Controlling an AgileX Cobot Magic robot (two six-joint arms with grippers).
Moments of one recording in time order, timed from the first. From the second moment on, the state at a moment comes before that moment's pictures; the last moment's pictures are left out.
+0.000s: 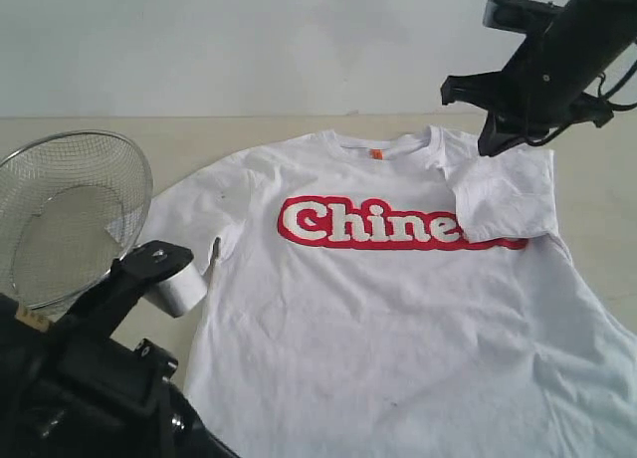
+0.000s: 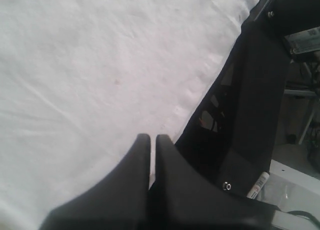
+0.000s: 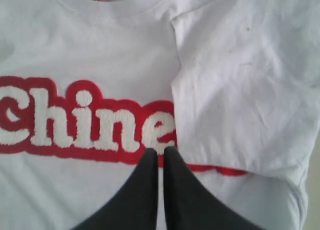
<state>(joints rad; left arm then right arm) -0.71 1.27 -0.59 -0.92 0.71 0.66 0.01 1.87 -1.46 0.25 0.81 -0.01</state>
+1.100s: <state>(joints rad) -0.46 0.89 -0.61 -0.28 0.58 0.04 0.35 1.63 -1.03 0.93 0.40 -1.00</state>
